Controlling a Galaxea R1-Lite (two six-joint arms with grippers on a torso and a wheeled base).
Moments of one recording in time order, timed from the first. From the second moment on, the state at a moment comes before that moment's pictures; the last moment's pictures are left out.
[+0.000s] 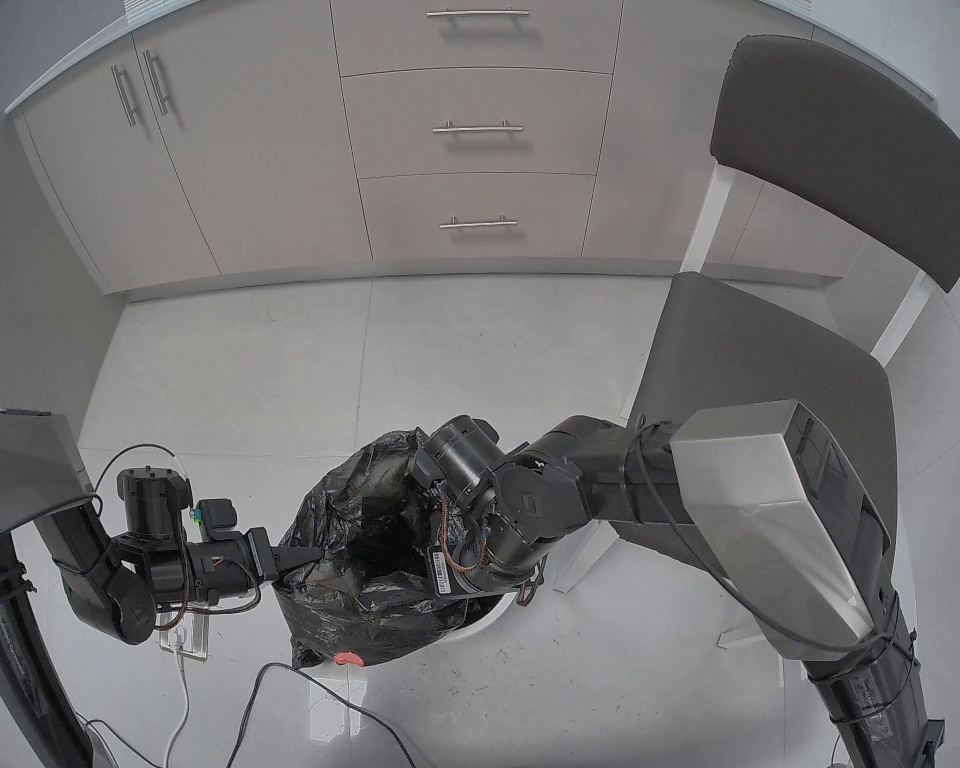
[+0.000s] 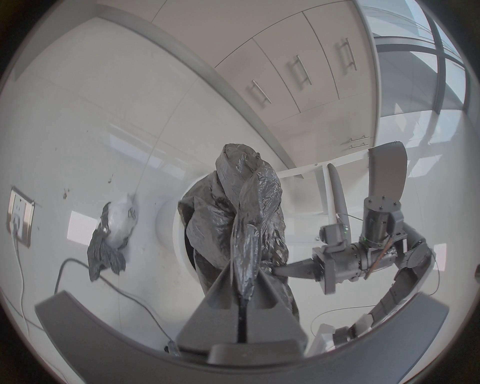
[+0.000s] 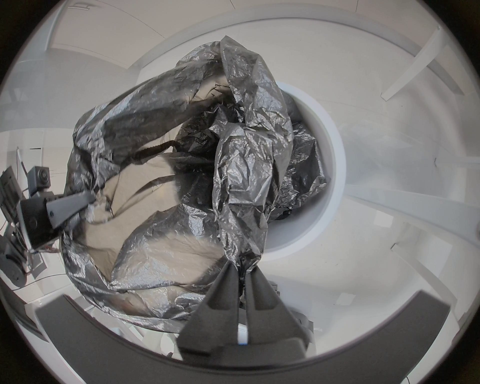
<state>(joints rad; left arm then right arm) -0.06 2.08 -0.40 -1.12 -0.74 -0.55 0.81 2.52 -2.00 0.60 0.00 0.54</state>
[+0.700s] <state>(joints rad) -0.14 2.35 -0.47 -1.37 -0.63 -0.42 0.79 2.53 -2.00 0.72 -0.24 0.27</state>
